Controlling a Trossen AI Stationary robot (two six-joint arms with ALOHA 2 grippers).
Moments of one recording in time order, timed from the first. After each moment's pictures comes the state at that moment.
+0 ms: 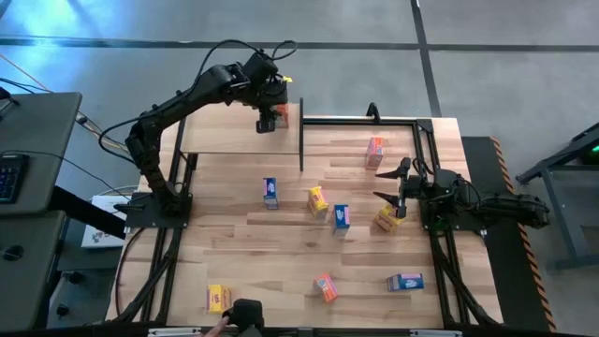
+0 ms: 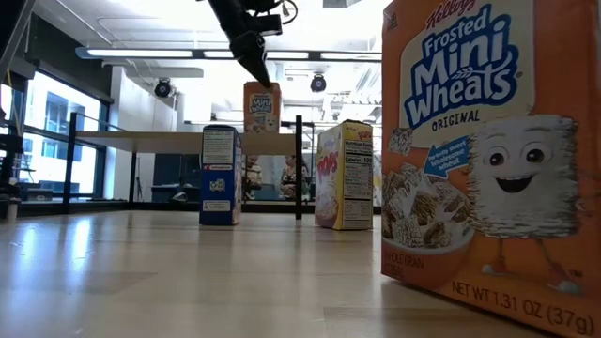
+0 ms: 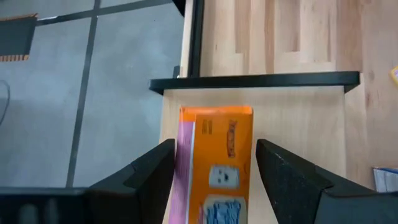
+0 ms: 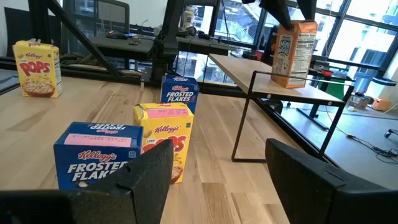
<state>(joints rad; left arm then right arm) 0.60 1.75 1.88 -1.05 -0.02 0.63 -0.15 0.05 0.01 0.01 0.00 -0.18</state>
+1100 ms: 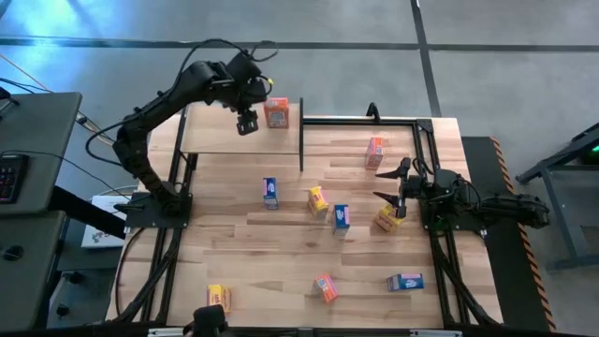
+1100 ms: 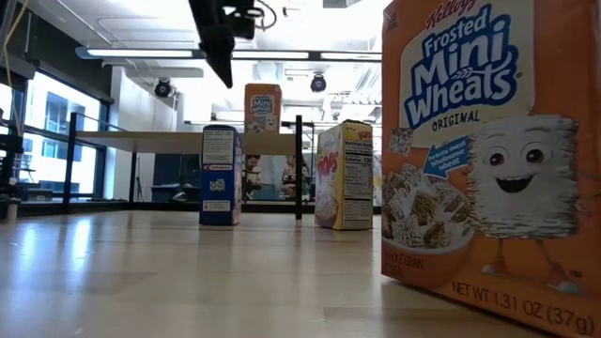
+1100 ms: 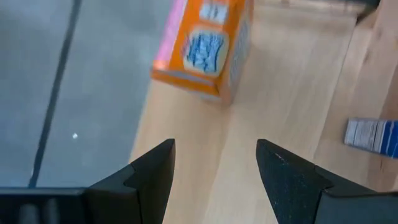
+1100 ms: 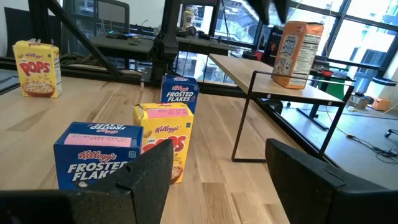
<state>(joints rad) 0.65 1.65 1.82 -1.28 -0.10 0.45 -0.15 0.05 0.01 0.01 0.00 -0.18</state>
